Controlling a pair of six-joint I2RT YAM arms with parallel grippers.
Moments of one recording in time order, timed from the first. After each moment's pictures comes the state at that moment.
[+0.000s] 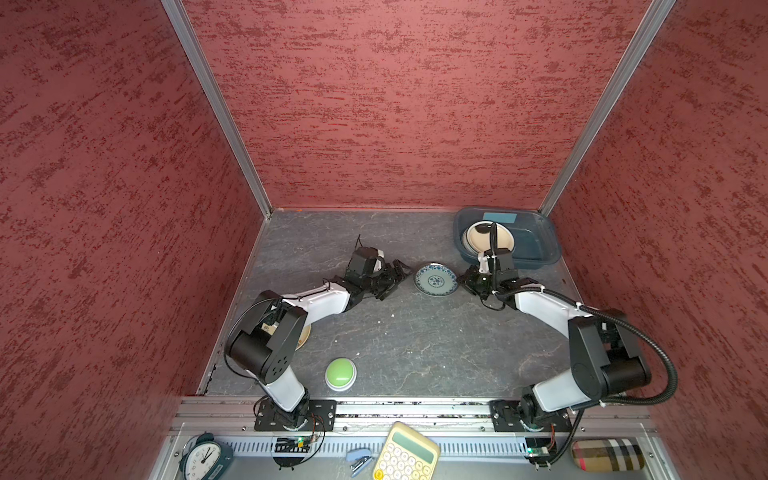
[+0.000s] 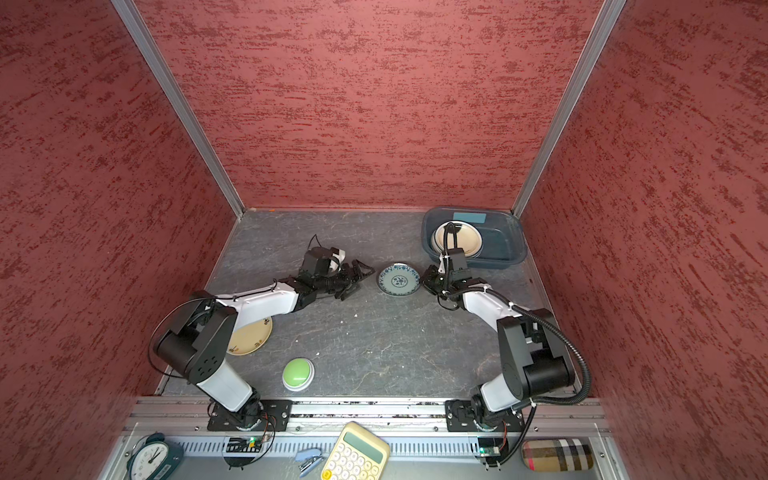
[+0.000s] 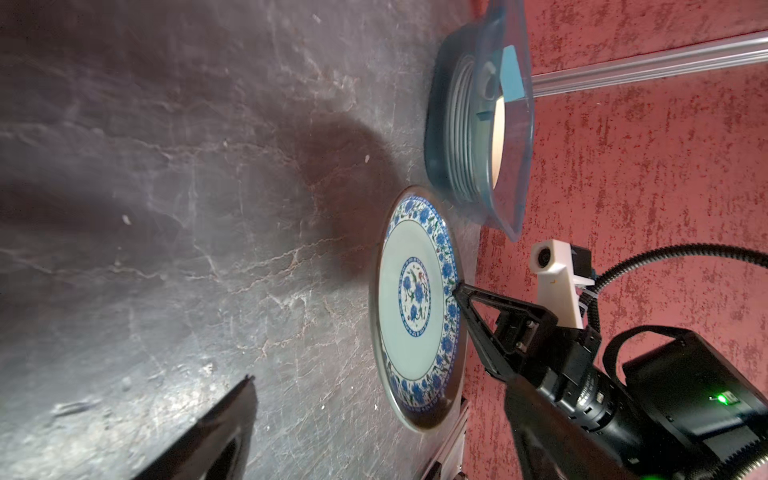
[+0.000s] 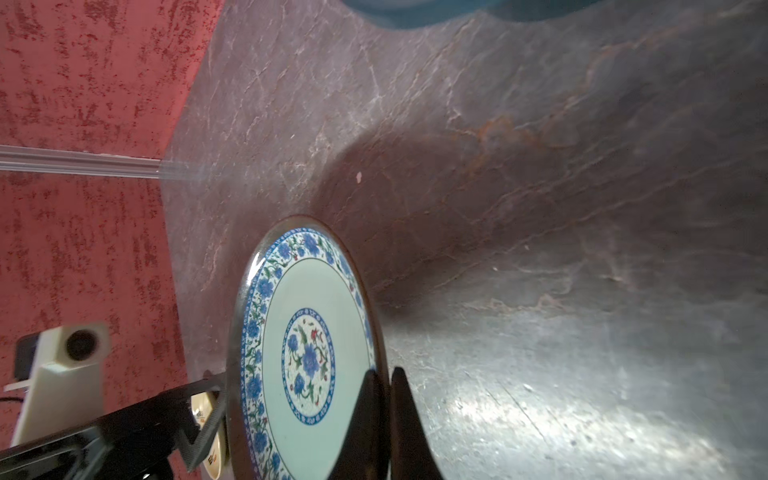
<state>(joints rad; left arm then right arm) -0.49 1.63 0.87 0.18 0.45 -1.10 0.22 1.51 0.81 -0.11 -0.36 0.85</state>
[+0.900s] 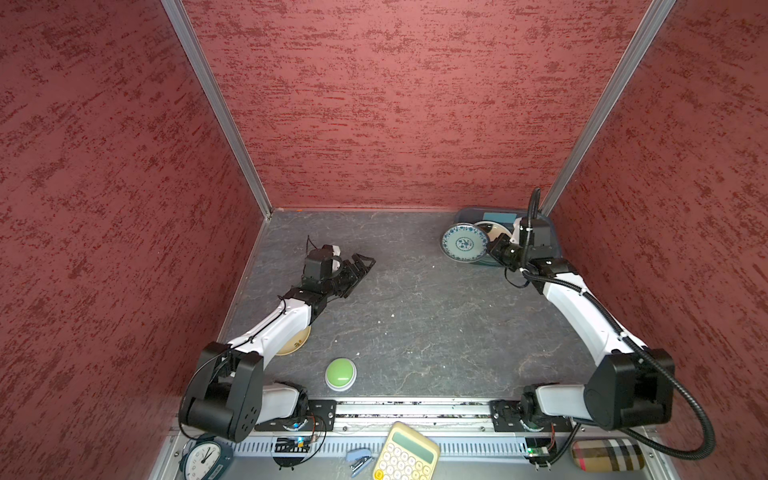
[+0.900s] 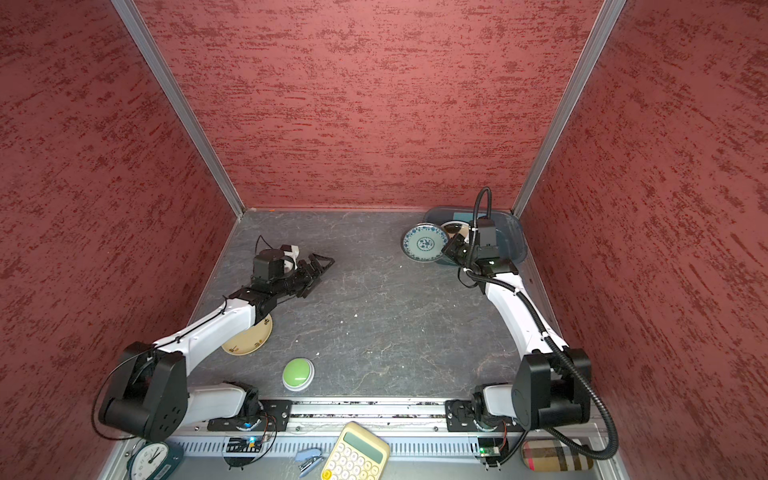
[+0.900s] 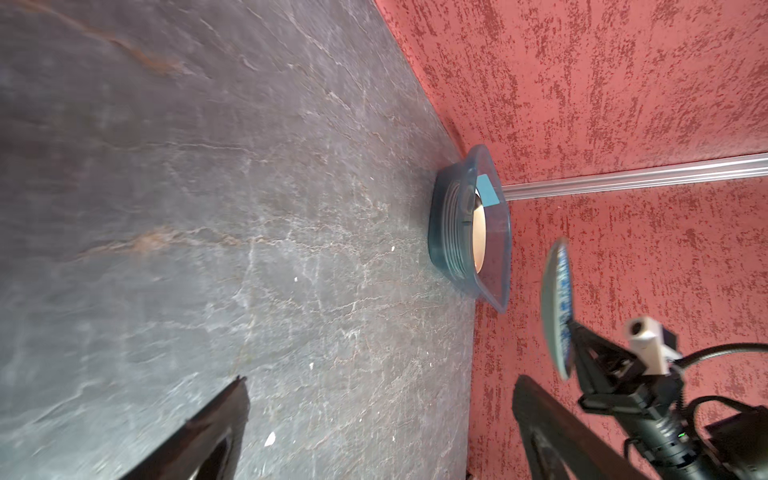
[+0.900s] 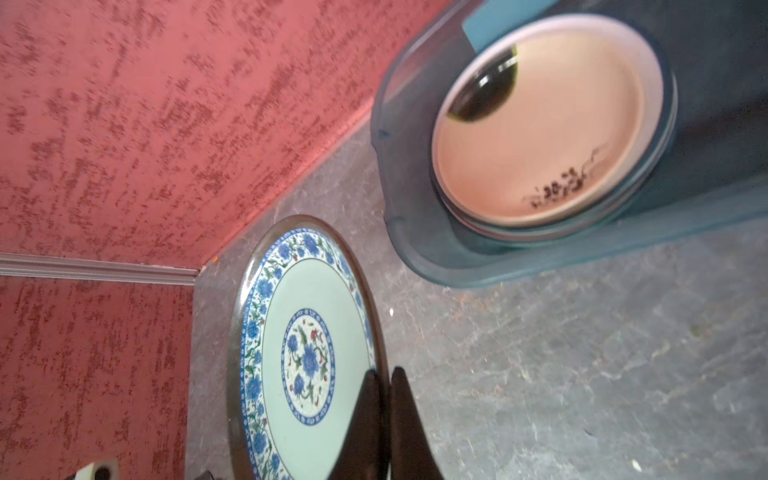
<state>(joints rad) -0.25 1.27 0.68 0.05 0.41 -1.02 0.09 1.36 1.13 -0.36 -0.18 0.74</state>
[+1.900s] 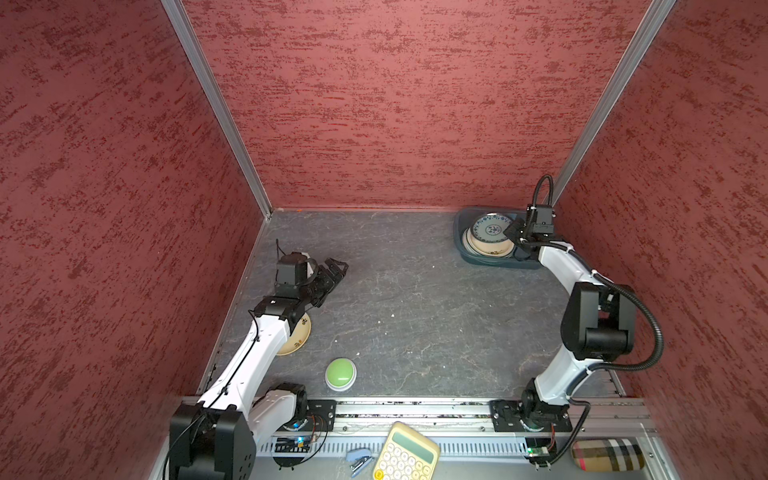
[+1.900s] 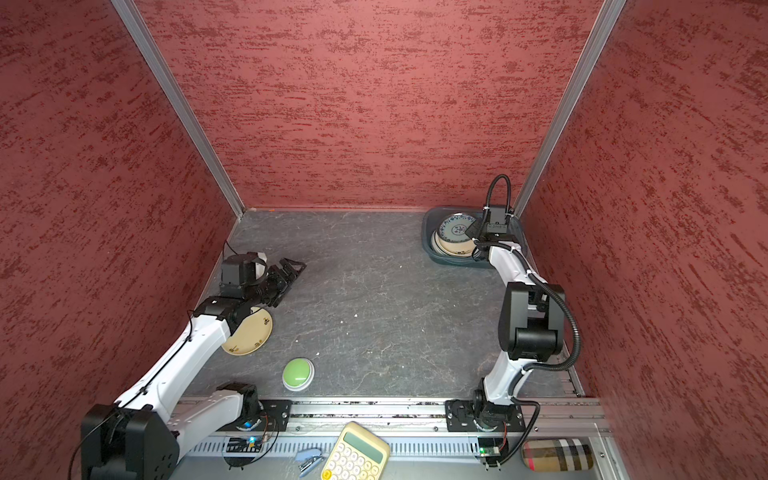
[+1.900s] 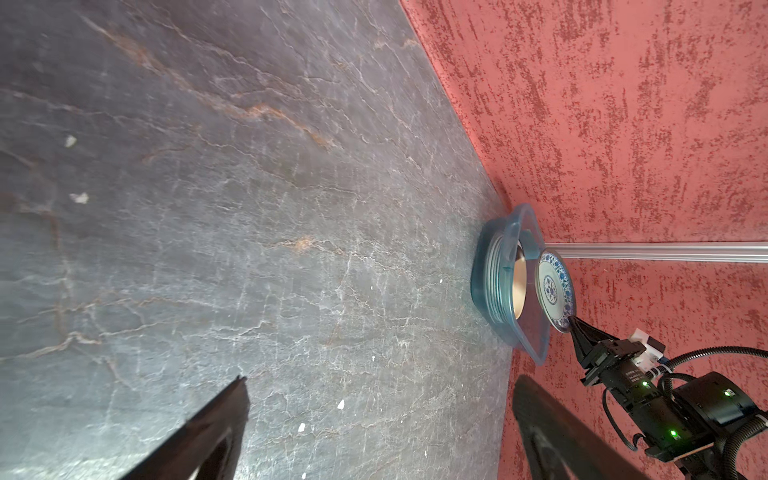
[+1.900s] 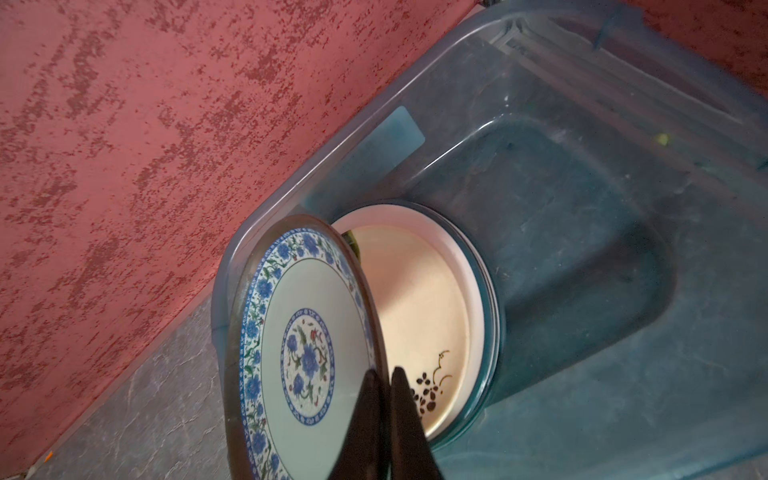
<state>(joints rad) -0.09 1.04 0.72 -0.33 0.33 -0.94 -0.09 1.79 1.35 -0.25 0.04 0.68</state>
